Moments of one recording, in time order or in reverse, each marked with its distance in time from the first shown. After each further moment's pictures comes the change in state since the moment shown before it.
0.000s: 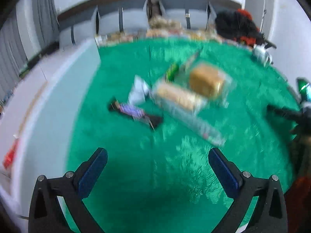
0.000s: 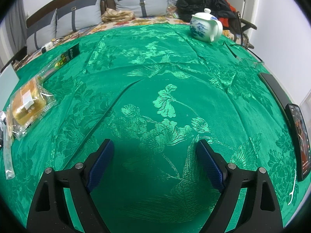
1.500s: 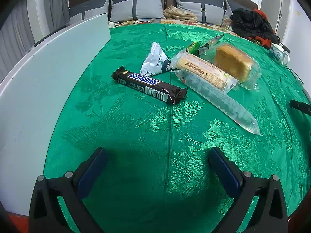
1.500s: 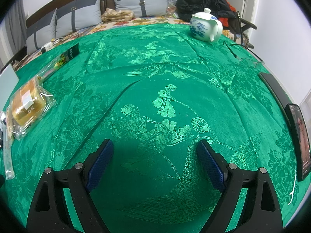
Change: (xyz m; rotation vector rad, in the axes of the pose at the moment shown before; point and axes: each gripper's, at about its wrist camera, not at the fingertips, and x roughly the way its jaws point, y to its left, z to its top) left arm 0.039 0.019 -0.031 -0.082 0.017 0.042; right arm 0.000 -0.001 0.000 0.001 0.000 0.001
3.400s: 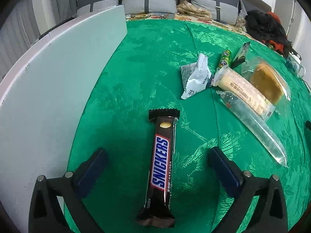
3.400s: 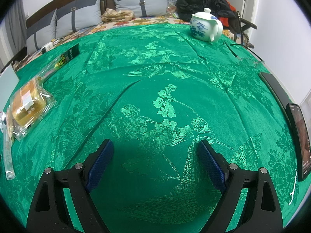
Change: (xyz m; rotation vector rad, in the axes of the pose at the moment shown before) left arm 0.031 0.046 0.044 -0.050 0.041 0.041; right arm 0.000 0.000 0.000 0.003 0.001 0.003
